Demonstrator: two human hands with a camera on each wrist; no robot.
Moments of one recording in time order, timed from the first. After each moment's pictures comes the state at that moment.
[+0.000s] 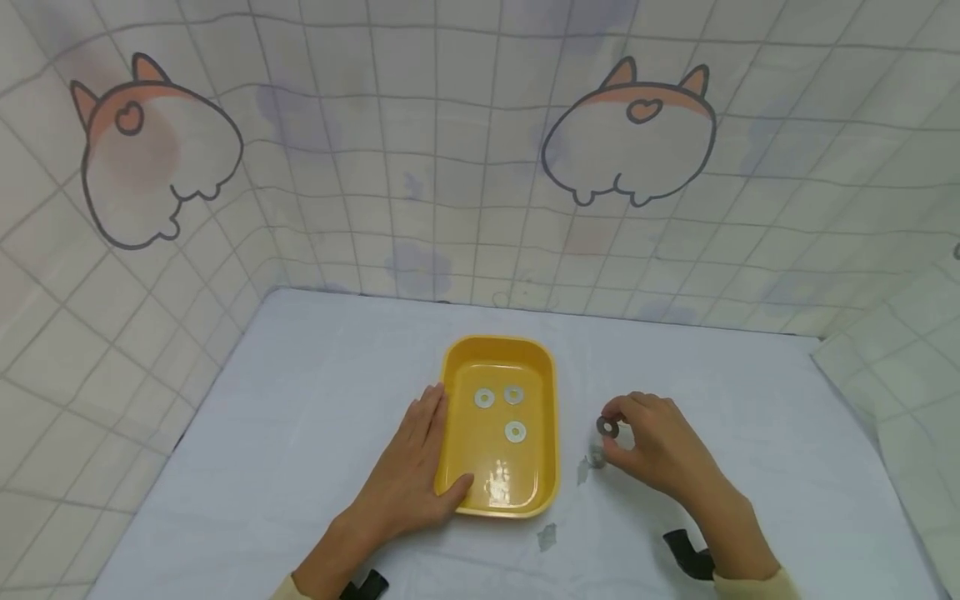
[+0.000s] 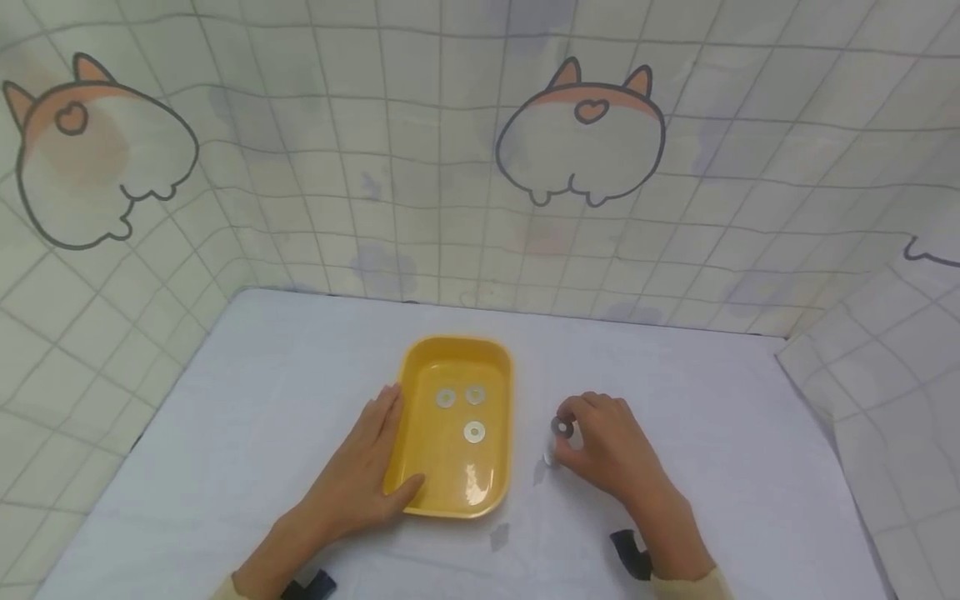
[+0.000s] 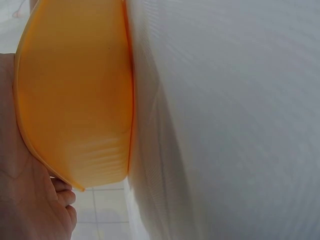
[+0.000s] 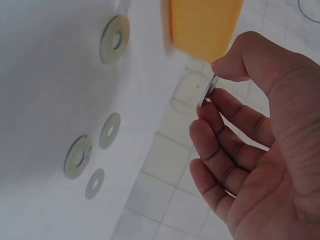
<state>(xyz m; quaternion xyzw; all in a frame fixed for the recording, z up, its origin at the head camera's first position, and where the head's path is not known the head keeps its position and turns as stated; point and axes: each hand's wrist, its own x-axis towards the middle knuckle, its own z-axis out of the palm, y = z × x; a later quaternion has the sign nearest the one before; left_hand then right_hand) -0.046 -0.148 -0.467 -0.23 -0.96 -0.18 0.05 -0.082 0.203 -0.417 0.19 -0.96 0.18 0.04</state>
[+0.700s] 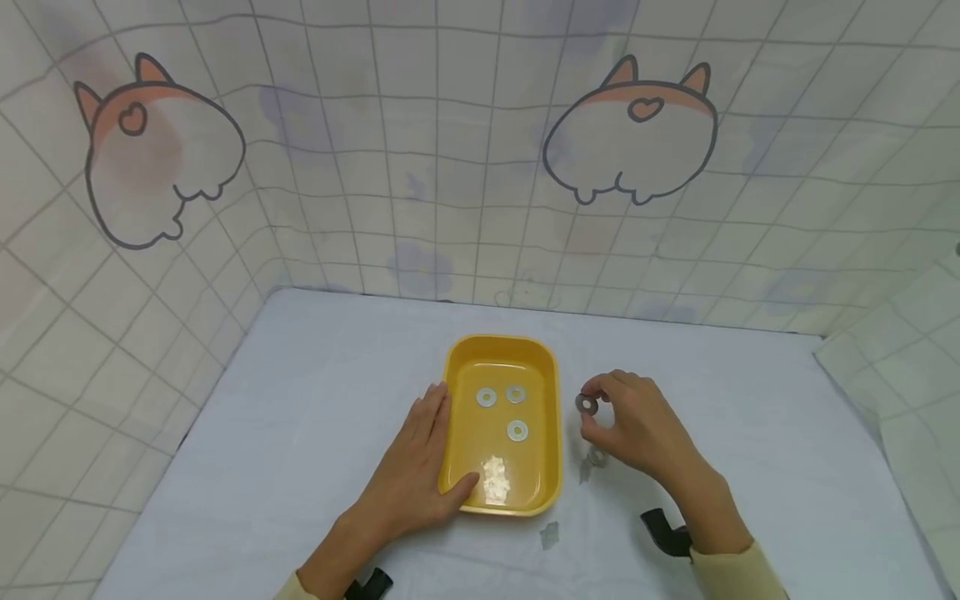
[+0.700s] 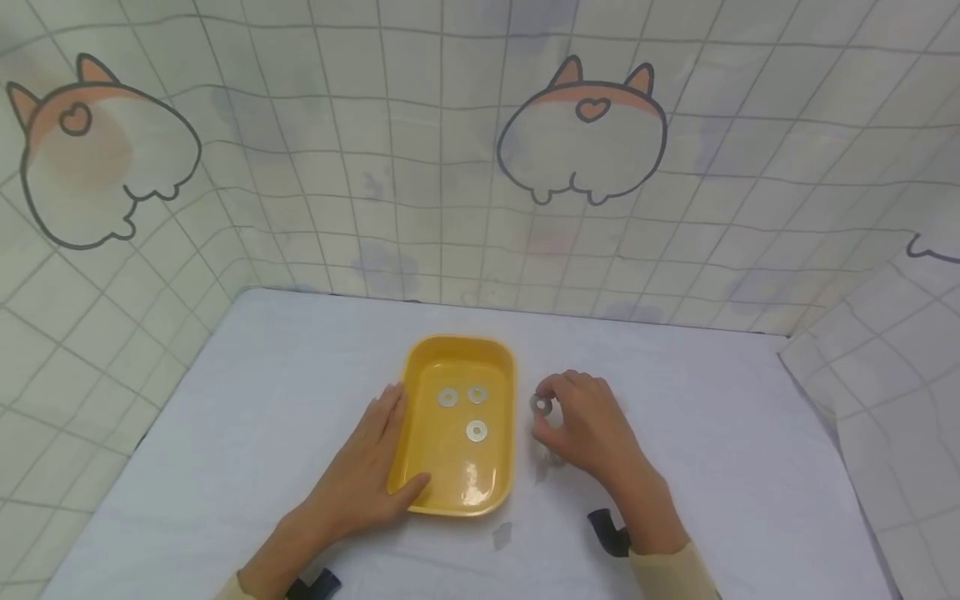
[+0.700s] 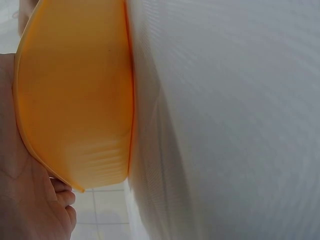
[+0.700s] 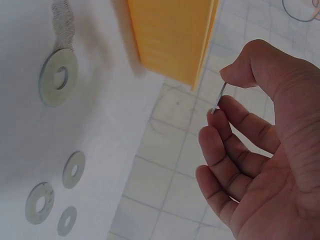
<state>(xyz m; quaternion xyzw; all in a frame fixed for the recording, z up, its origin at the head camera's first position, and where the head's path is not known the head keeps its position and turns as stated) -0.045 -0.146 -0.466 -0.22 -0.96 -0.18 0.05 -0.096 0.177 -0.409 0.18 -0.96 0.21 0.05</state>
